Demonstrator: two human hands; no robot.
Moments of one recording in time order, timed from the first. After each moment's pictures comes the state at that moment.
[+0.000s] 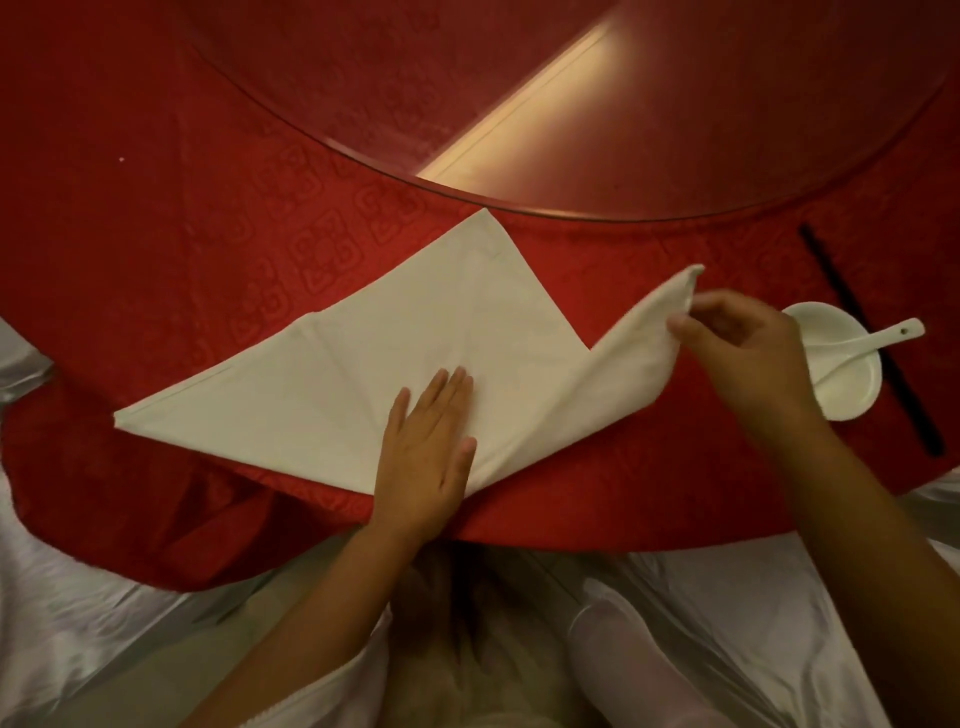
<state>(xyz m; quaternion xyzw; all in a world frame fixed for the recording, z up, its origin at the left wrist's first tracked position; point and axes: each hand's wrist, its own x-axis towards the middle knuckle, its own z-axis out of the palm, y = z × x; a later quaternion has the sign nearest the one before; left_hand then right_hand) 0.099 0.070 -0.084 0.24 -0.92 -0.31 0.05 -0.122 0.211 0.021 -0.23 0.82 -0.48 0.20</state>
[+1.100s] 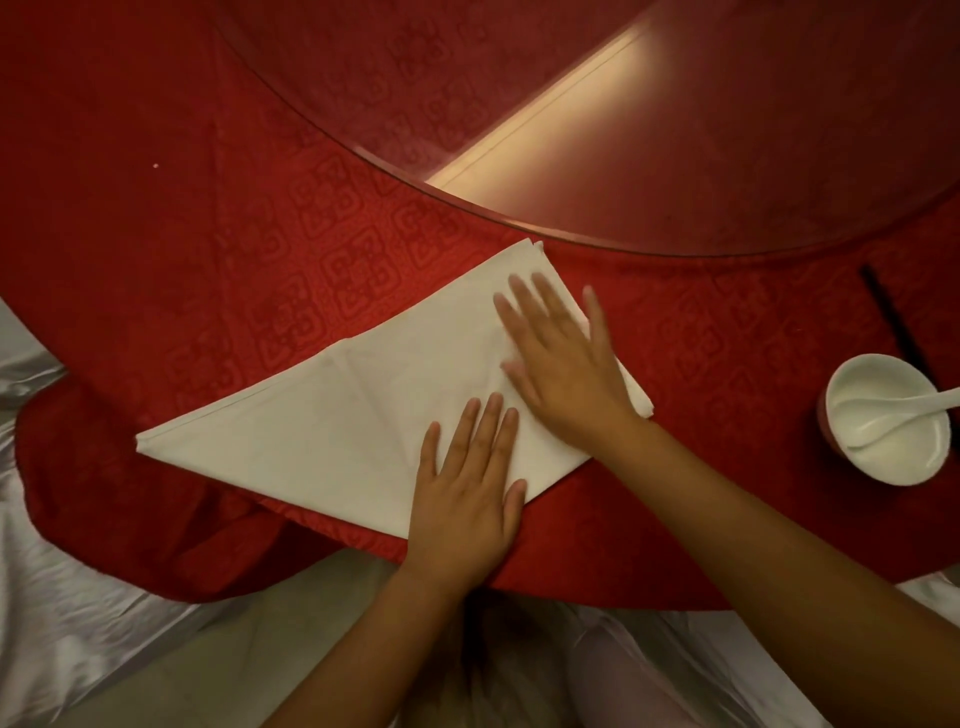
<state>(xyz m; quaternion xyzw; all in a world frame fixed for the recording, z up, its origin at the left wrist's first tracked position) 0.092 0.074 -0.092 0.25 -0.95 -0.16 -0.04 -0.084 0.094 -0.076 -0.58 0.82 -0.04 0.04</state>
